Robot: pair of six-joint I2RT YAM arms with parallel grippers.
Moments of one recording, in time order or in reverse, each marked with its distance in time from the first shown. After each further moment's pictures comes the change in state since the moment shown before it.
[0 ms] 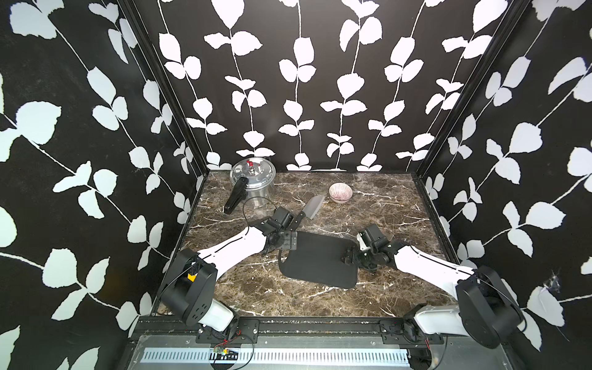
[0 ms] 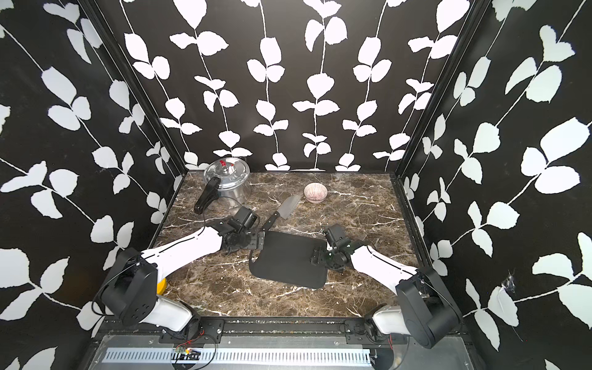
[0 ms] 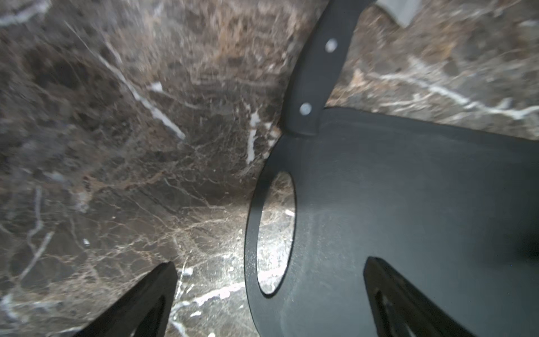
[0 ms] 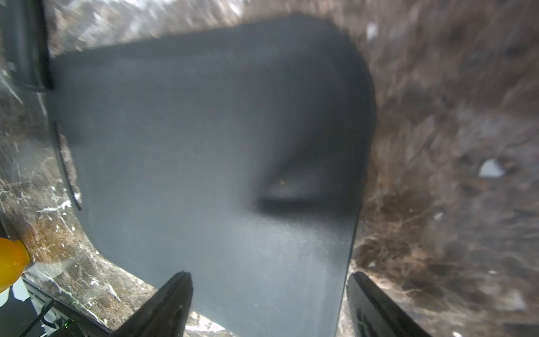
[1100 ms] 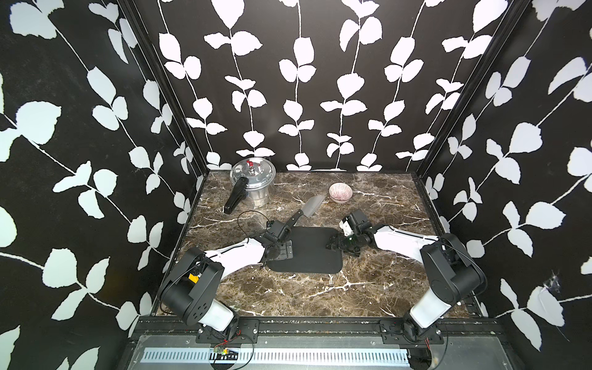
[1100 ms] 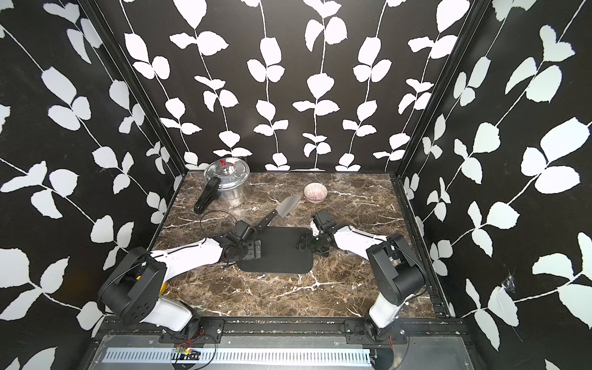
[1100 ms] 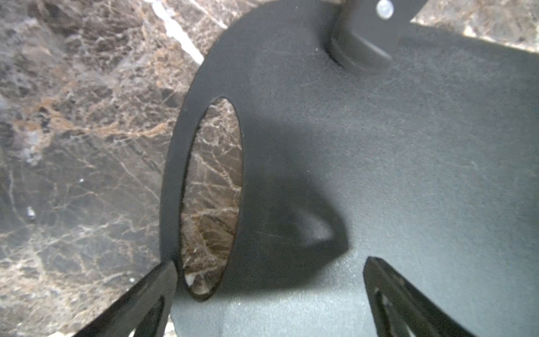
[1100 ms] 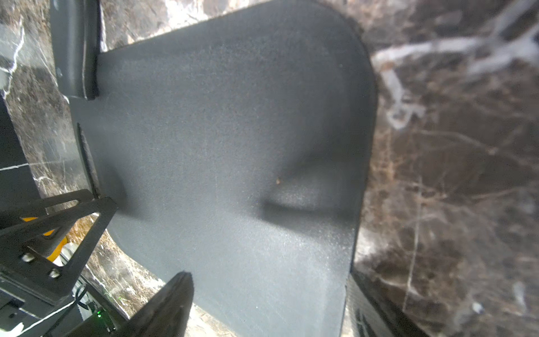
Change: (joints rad) left arm 0.000 -0.014 -0.198 0.179 -0.009 -0.145; right arm -0.003 0.328 0.283 0.060 -0.122 -0.115
